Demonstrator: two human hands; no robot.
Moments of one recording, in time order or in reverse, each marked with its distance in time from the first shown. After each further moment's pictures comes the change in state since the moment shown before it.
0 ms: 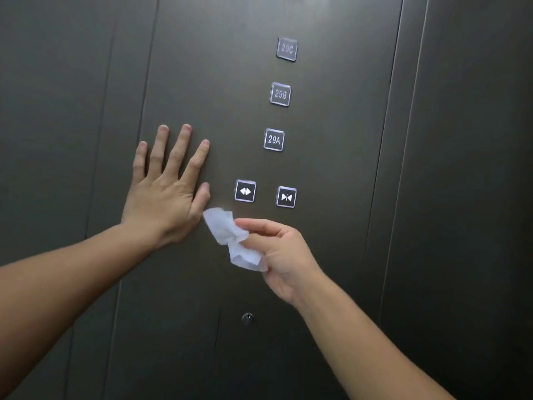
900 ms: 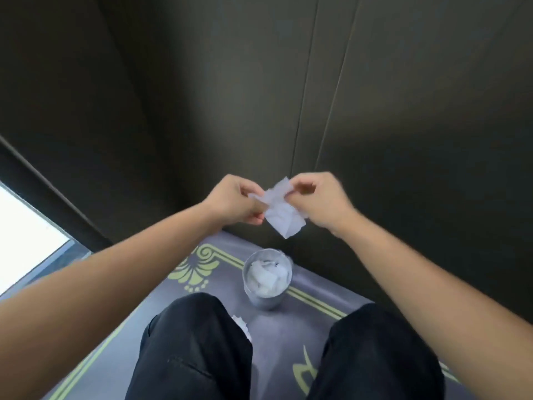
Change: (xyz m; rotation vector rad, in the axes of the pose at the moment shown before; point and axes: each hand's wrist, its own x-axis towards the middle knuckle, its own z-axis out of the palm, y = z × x) left_hand -0.413 -0.059 -0.083 -0.757 -0.897 -1.303; right_hand -0.181 0.285 0.122 -0.452 -0.524 0.324
